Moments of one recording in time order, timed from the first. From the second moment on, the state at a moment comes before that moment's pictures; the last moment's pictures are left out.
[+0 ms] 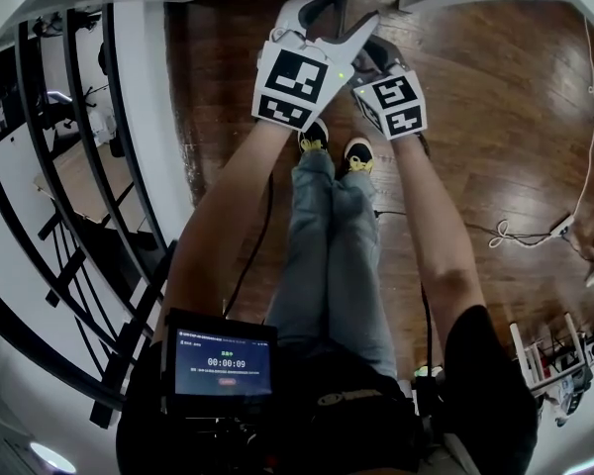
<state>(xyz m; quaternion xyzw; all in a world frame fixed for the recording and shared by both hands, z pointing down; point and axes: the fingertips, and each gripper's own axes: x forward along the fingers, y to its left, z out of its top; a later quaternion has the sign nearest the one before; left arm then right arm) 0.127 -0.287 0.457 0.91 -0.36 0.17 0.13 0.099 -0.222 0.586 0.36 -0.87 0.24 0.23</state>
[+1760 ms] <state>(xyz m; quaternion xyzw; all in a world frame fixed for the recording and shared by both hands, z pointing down) 0.058 0.028 0.062 0.86 -0.51 0.08 0.04 0.117 0.007 0.135 0.29 -0.95 0.13 0.04</state>
